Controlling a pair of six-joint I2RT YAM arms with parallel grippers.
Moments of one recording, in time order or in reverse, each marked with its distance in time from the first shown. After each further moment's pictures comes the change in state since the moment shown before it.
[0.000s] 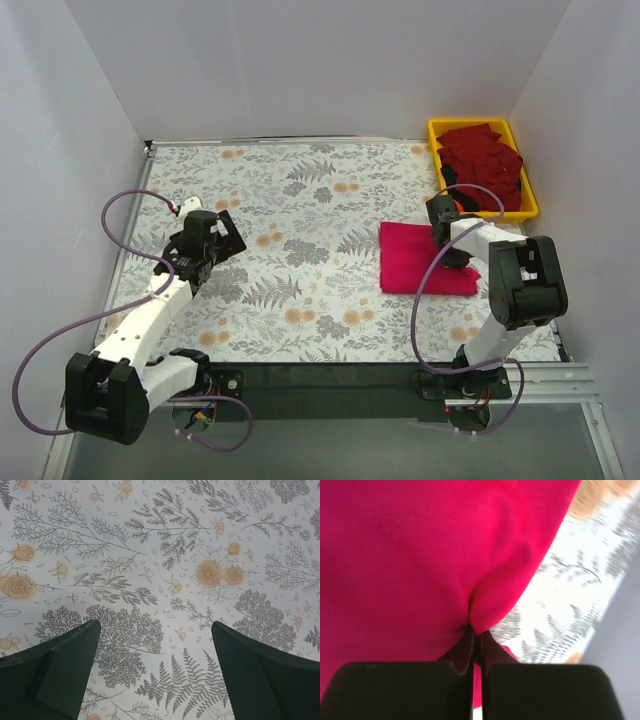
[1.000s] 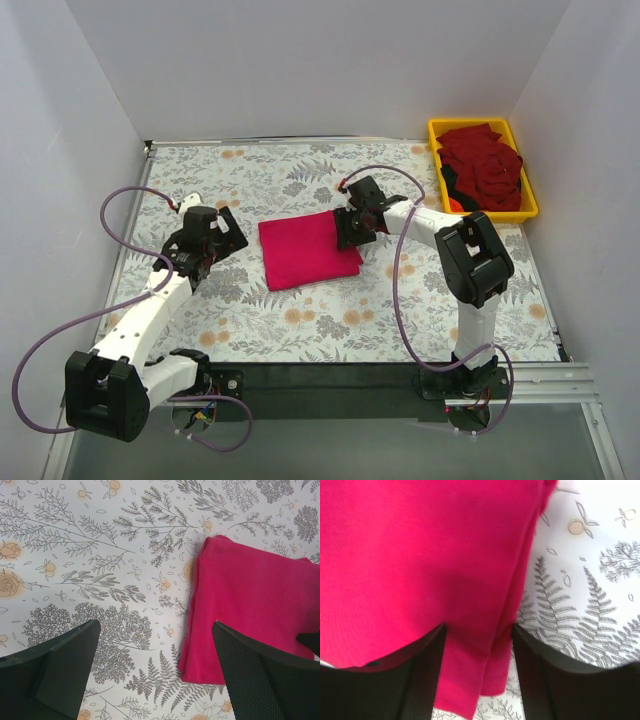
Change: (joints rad) left arm 0.000 0.003 0.053 -0.052 0.038 -0.034; right arm 0.377 0.269 0.362 0.159 -0.604 0.337
